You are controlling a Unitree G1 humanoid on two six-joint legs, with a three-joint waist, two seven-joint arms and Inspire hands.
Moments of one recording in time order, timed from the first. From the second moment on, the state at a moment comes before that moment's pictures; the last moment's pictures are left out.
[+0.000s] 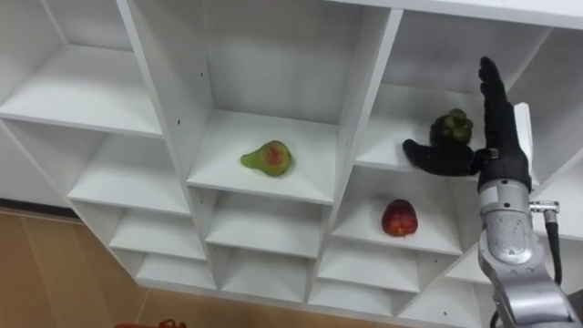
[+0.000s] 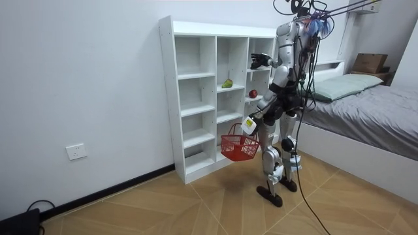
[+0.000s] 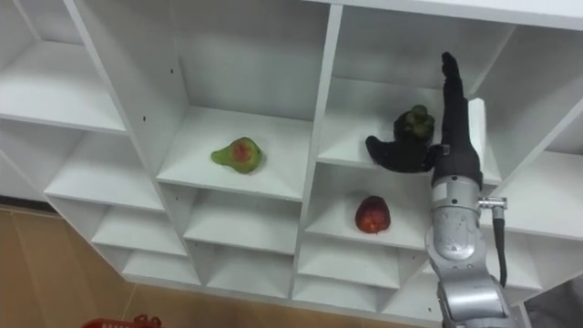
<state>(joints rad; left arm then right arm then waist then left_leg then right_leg) 0.29 0.20 0.08 0.92 0.11 -0.04 -0.02 -0.09 -0.32 0.02 0.25 -0.08 -0.14 -0.30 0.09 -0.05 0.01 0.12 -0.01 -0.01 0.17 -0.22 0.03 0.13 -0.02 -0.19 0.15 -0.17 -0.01</state>
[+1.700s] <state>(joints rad) 0.30 0.19 0.10 0.92 0.12 -0.02 -0.05 -0.09 -0.32 -0.05 0.40 -0.12 -0.18 -0.23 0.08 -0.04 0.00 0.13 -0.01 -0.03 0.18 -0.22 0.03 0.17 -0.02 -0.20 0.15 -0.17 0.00</state>
